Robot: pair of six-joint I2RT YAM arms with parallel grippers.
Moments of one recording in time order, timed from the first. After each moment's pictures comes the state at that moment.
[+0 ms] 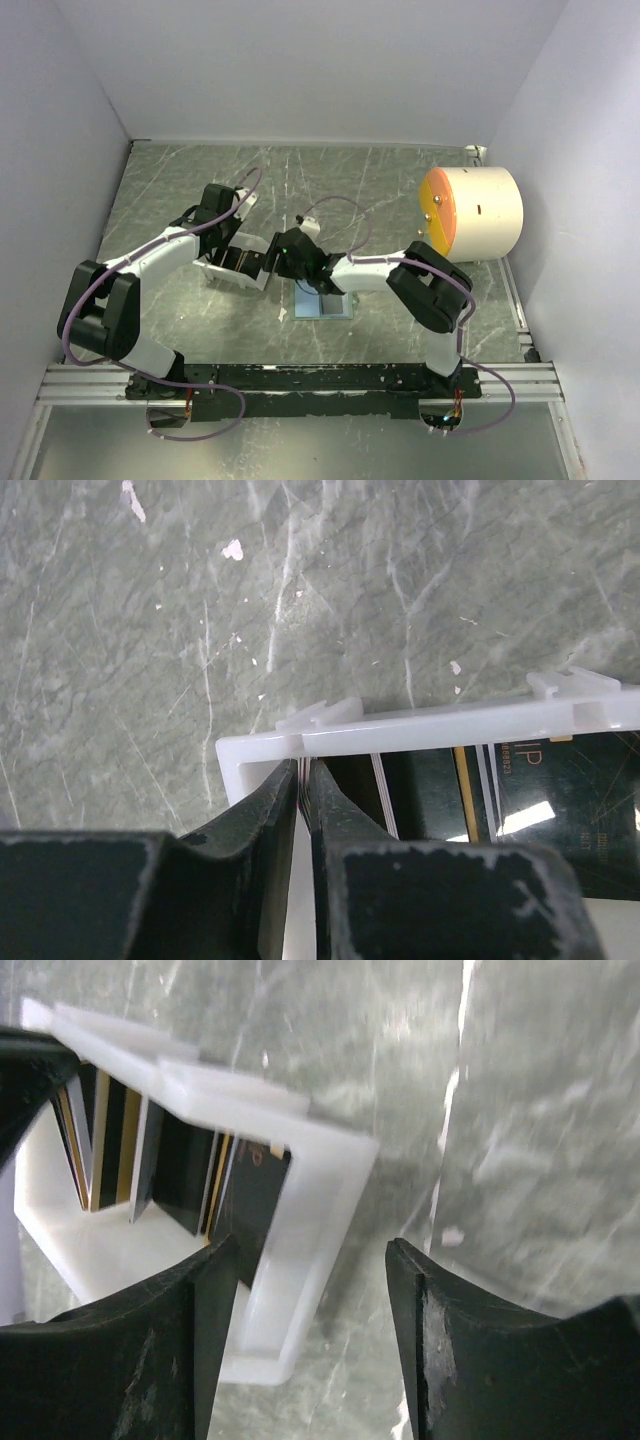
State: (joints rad) left arm -0.36 1.51 0.91 -0.25 -0.23 0.33; right arm 0.96 1.89 1.01 0.25 0.22 1.01
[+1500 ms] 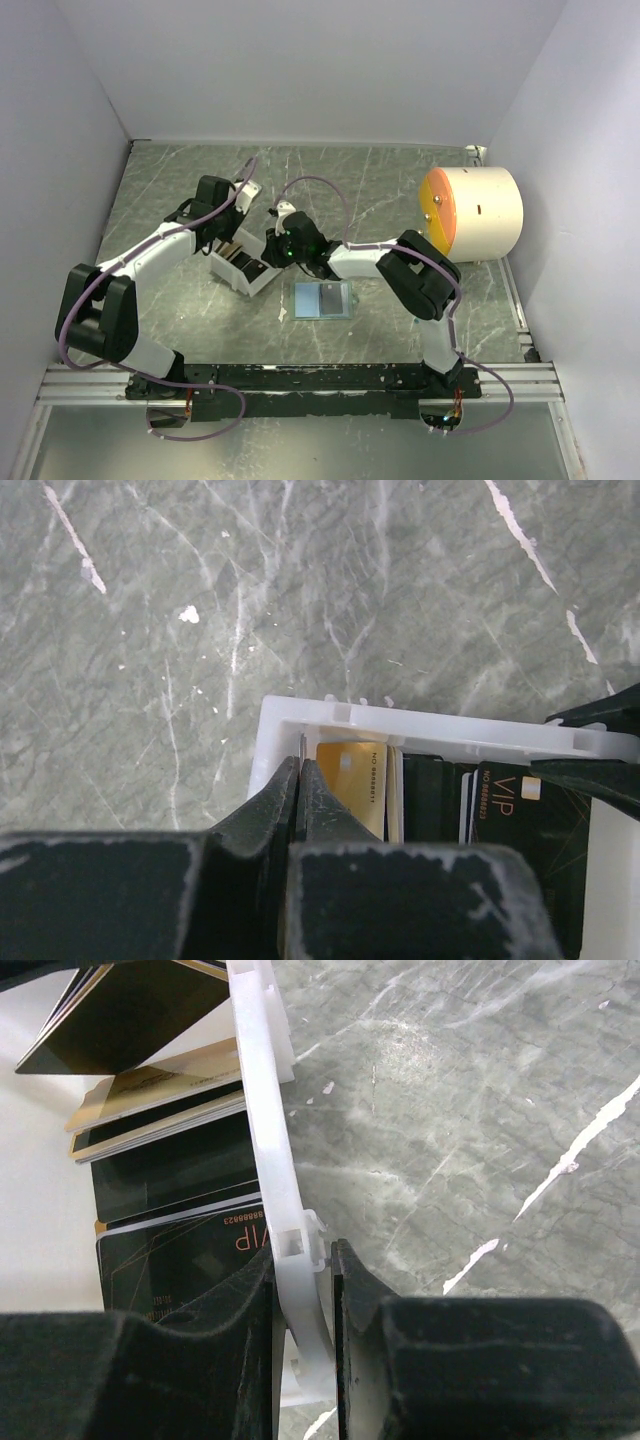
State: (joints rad) left arm -0.34 1.49 0.97 -0.27 -0.06 0.33; right arm 0.85 2.00 1.12 0.35 -0.10 0.36
